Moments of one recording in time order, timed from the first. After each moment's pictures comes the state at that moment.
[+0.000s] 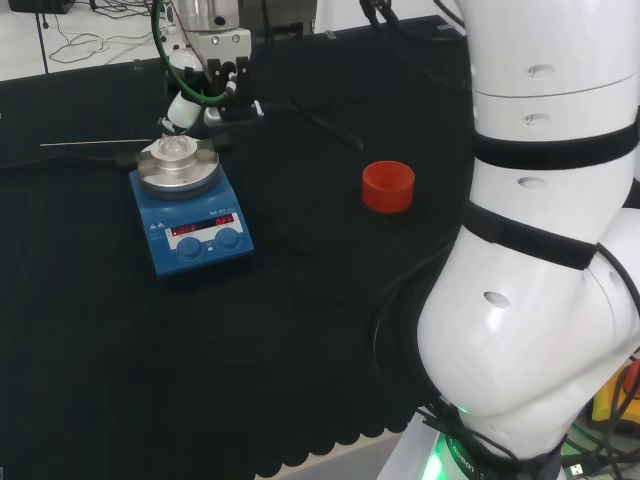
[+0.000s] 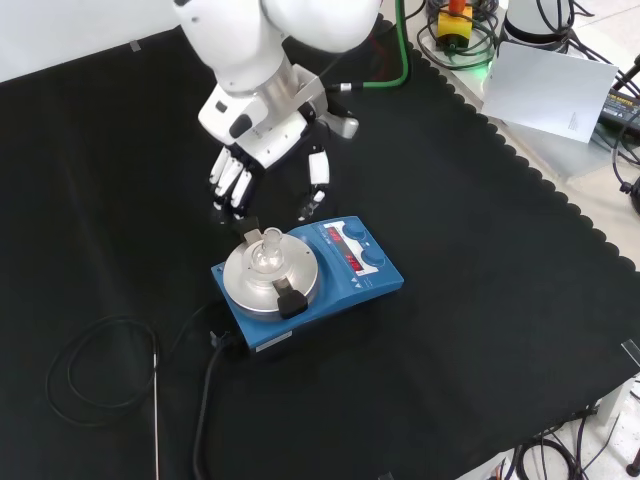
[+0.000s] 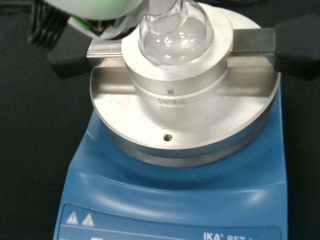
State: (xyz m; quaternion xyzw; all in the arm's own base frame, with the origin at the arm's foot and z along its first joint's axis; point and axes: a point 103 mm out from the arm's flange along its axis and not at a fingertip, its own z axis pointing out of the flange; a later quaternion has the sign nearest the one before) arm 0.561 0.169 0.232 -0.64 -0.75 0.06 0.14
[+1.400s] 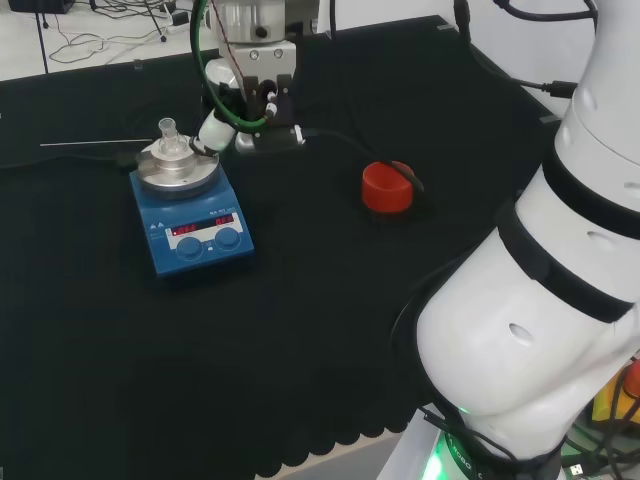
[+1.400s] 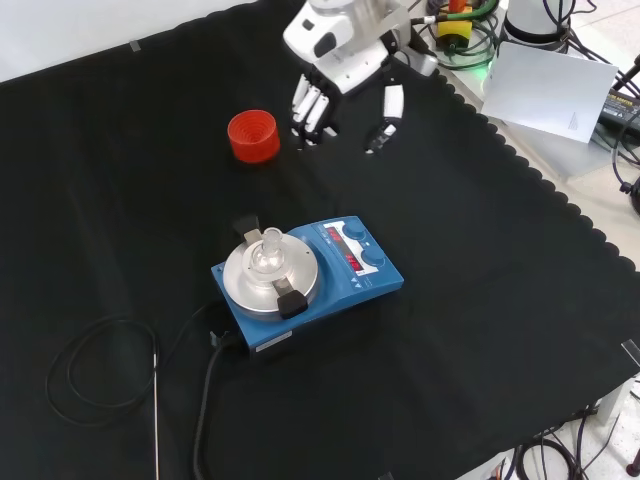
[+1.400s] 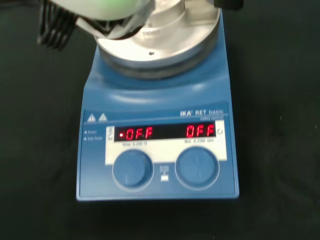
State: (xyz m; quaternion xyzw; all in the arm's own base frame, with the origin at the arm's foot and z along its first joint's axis) arm 0.424 0.151 0.271 -0.68 -0.71 0.06 0.14
